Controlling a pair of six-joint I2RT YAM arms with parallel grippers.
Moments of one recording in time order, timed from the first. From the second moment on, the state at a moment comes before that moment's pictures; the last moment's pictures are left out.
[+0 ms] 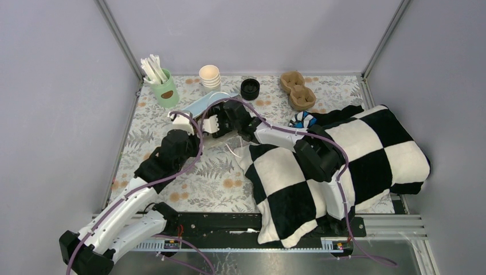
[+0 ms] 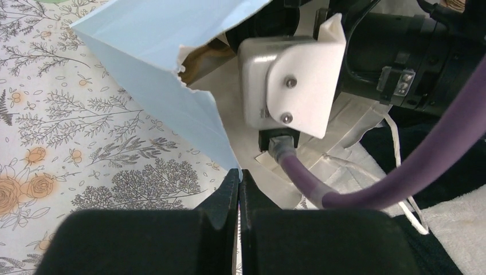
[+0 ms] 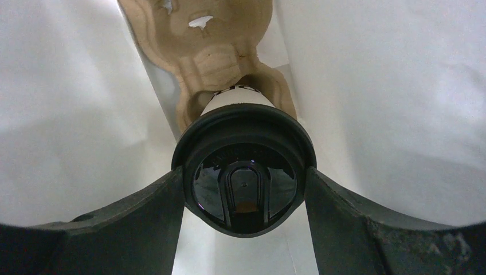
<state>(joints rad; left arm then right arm) -0.57 0.79 0.71 -0.39 -0.32 -0.36 0.84 2.12 1.56 0.09 -0.09 -1.15</state>
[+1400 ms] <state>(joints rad) -0.57 0.79 0.71 -0.42 -0.33 -0.39 0.83 2.17 1.59 0.11 -0.15 -1.29</state>
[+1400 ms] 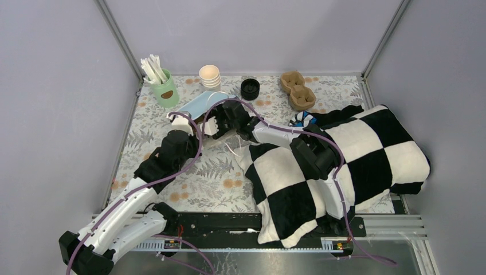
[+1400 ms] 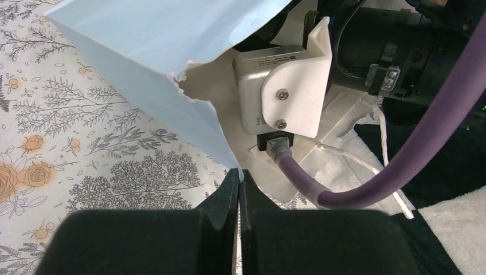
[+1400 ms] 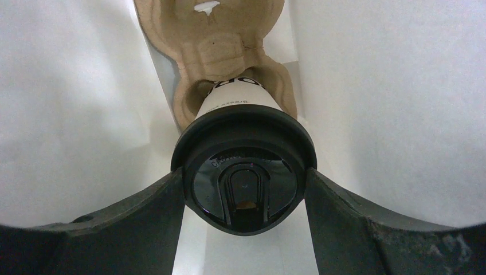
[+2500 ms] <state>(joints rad) -0.57 0.83 0.82 -0.60 -0.44 -0.54 0.95 1.93 1.48 -0.22 0.12 -1.01</state>
